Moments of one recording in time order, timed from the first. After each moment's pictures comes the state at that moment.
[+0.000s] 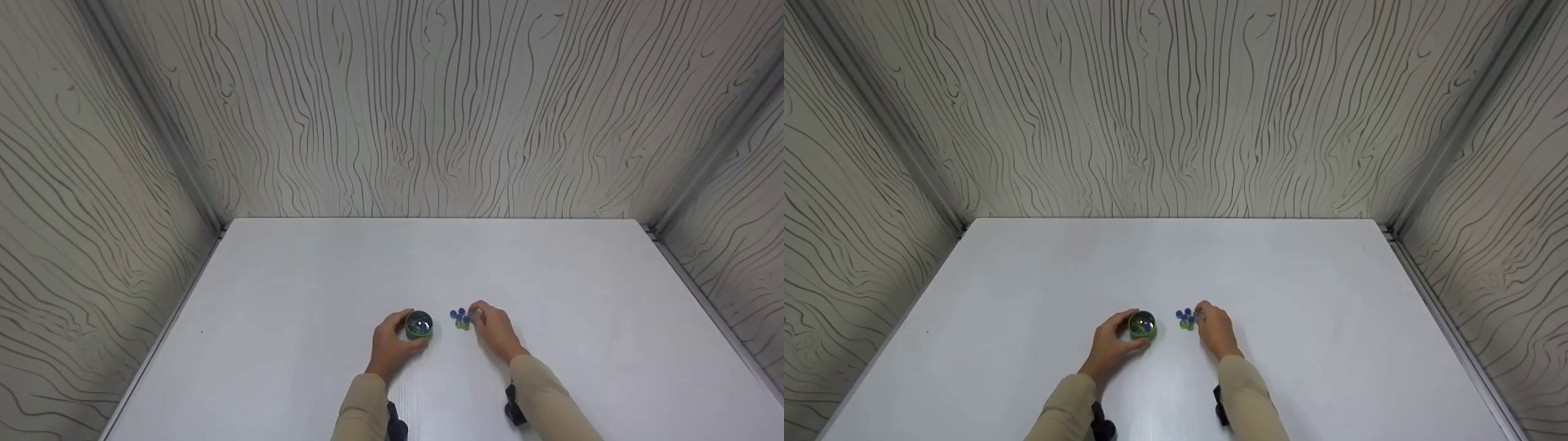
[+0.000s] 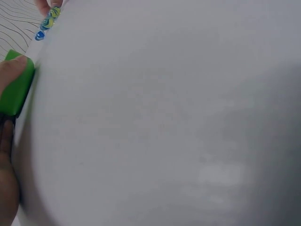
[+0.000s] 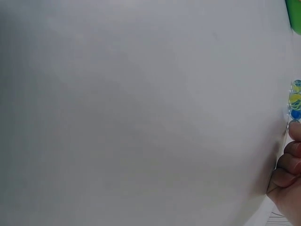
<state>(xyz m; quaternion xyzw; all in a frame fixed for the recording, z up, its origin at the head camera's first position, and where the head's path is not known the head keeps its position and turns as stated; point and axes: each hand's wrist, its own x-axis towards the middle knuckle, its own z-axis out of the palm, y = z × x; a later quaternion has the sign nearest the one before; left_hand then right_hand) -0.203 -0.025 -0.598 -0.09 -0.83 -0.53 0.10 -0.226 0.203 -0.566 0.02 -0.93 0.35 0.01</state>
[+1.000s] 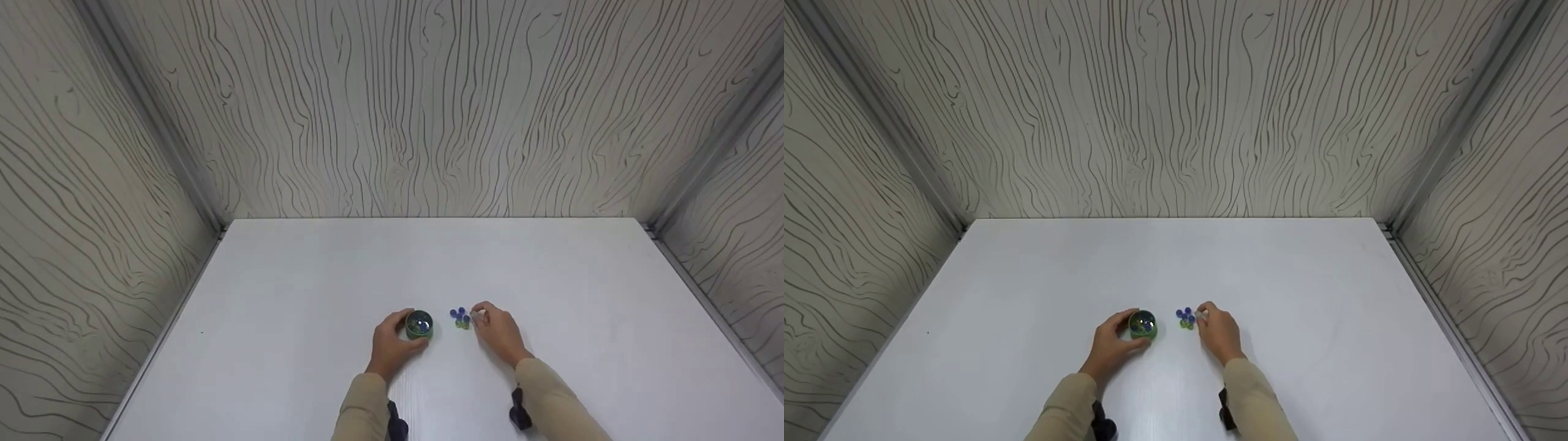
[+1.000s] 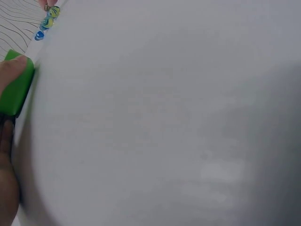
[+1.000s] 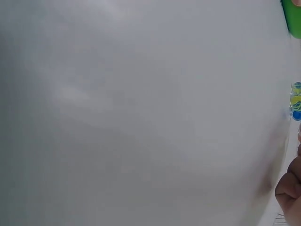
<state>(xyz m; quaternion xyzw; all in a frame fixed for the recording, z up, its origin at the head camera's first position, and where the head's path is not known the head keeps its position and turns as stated) -0.204 -0.026 -0.597 -0.09 -0.84 -0.54 0.09 -0.218 0.205 -0.566 0.00 -0.93 0.35 0.05</state>
